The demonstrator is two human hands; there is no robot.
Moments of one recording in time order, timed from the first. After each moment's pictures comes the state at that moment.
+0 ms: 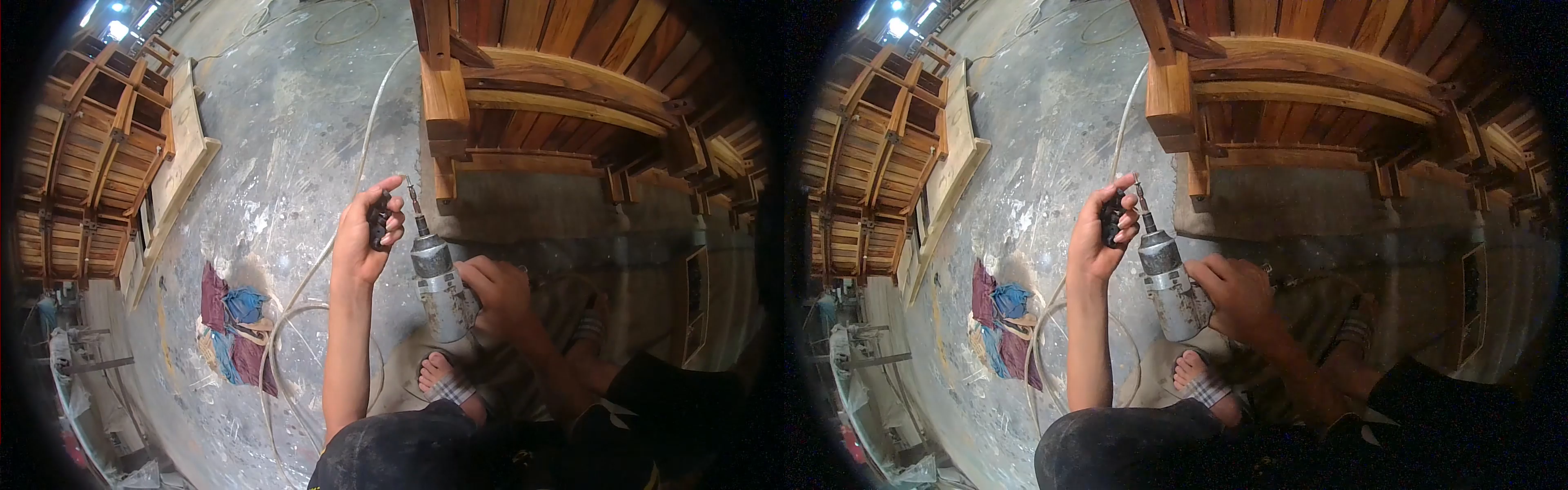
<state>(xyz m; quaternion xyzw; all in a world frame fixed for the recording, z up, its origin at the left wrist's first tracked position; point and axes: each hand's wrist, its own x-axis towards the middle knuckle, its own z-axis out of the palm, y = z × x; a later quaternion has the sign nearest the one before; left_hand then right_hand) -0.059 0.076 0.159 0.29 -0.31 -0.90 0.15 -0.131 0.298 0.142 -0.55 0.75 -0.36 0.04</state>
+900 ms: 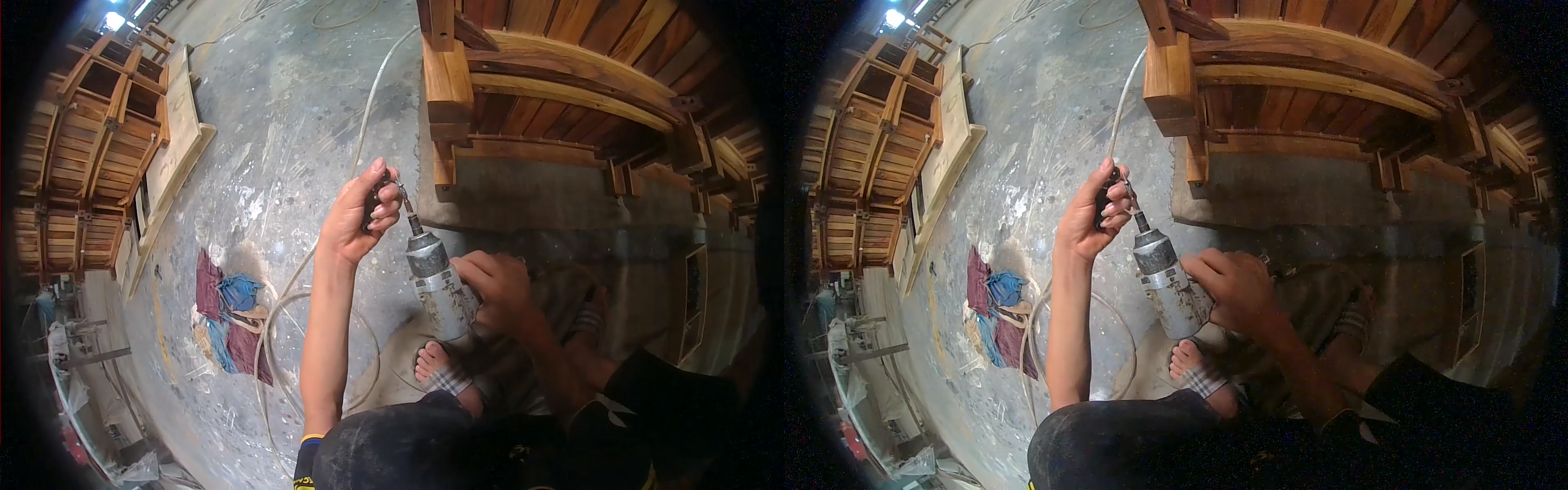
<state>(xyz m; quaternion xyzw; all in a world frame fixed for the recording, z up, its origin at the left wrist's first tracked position) -0.057 0.059 0.155 0.22 -0.27 -0.94 0.06 -0.132 0.305 0.141 -0.56 0.75 -0.34 0.13</state>
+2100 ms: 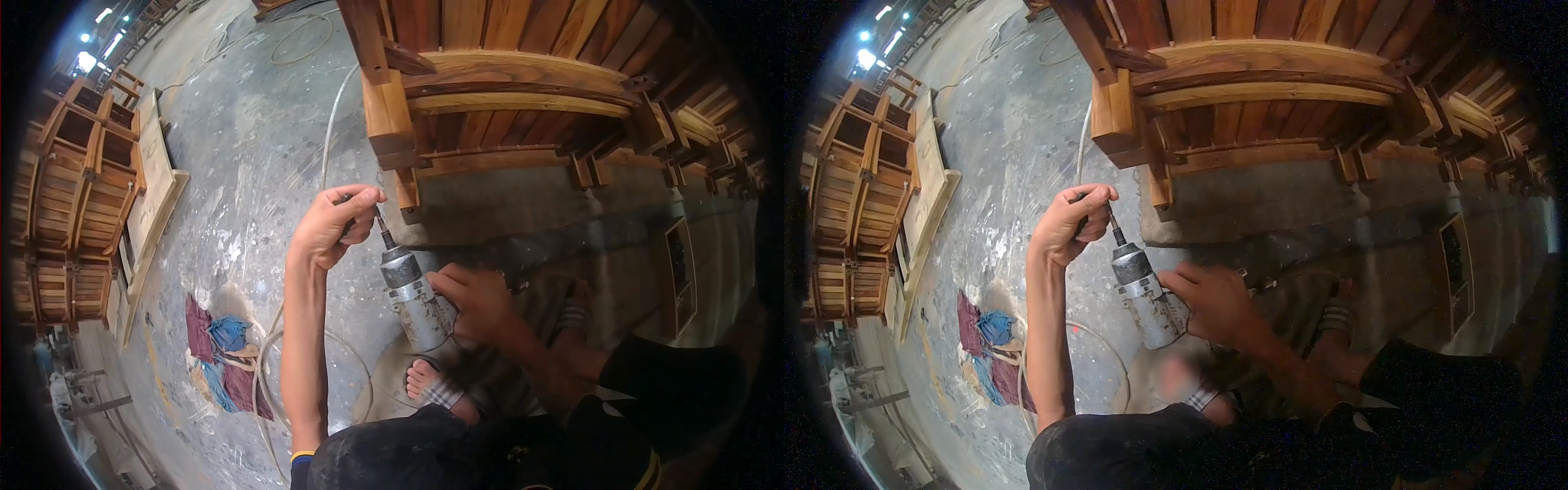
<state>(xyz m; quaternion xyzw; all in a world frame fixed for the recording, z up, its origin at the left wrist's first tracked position) -0.093 0.054 0.180 0.22 -0.52 -0.83 -0.04 -0.137 0.310 0.153 -0.52 0.78 -0.34 0.10</state>
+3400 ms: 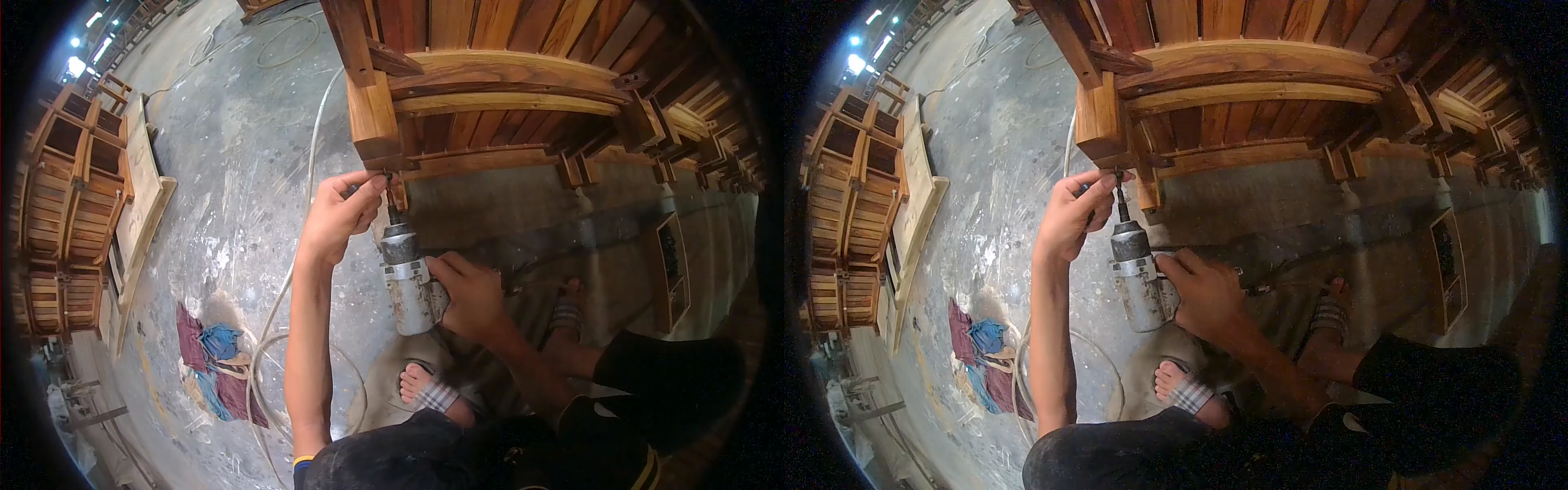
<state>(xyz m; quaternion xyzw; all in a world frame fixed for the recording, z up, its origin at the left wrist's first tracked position) -0.120 0.073 0.179 0.18 -0.60 -0.78 0.03 -0.137 0.304 0.148 -0.44 0.83 -0.34 0.07</state>
